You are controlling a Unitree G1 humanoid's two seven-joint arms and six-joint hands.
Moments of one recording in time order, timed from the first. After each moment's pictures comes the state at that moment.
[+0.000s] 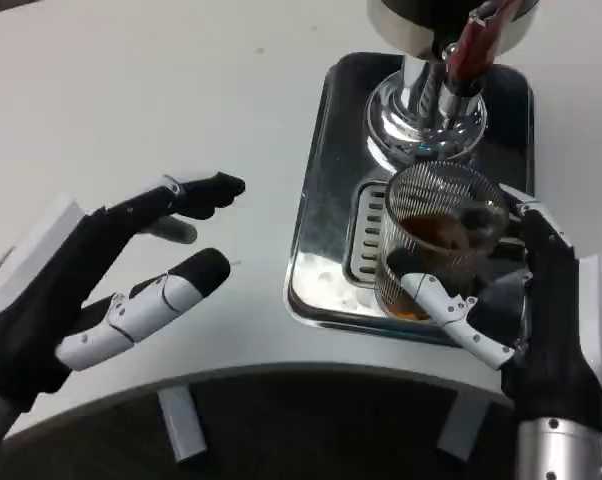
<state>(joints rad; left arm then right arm) -0.02 0.50 0.25 -0.38 0.10 -0.25 -0.37 -0.04 0.03 0.25 -0.35 -0.55 0.14 -0.47</state>
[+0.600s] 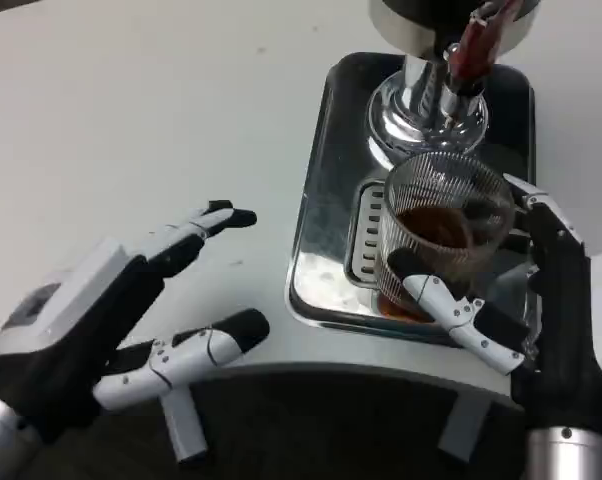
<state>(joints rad) 0.03 0.51 0.19 -0.41 0.29 -0.24 -0.36 0.01 0.03 0.24 -0.40 -0.56 0.07 -0.44</state>
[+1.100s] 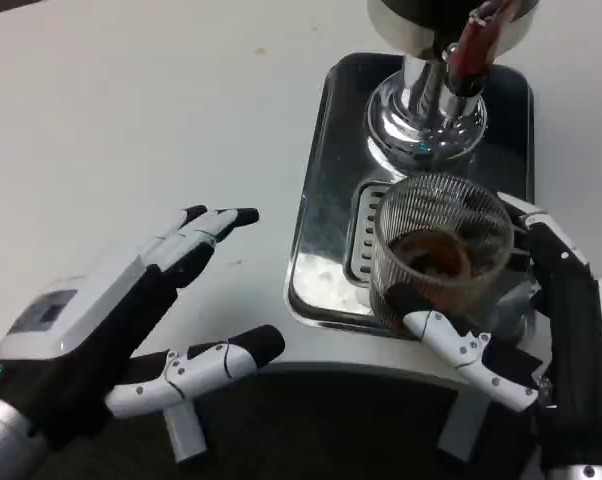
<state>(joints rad) 0.05 0.51 0.18 -0.47 0.37 -0.20 -0.36 0.13 -0.03 0.24 -0.49 -0.56 -0.01 -0.37</state>
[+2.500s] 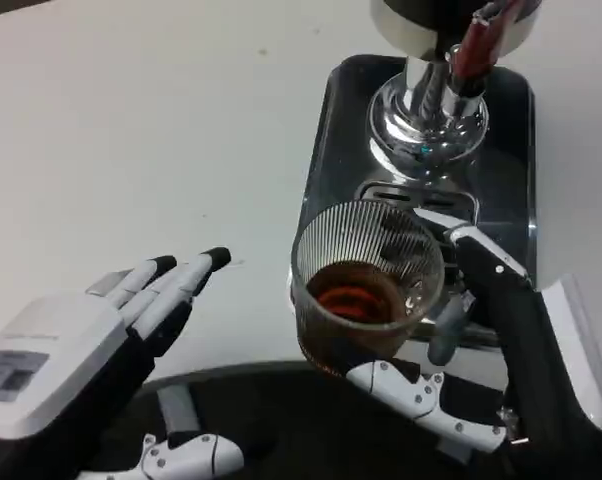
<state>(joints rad) 0.37 0.56 0.34 -0.85 0.45 -0.09 -0.46 0.22 -0.06 0.29 -0.60 -0.54 -0.11 -0.17</state>
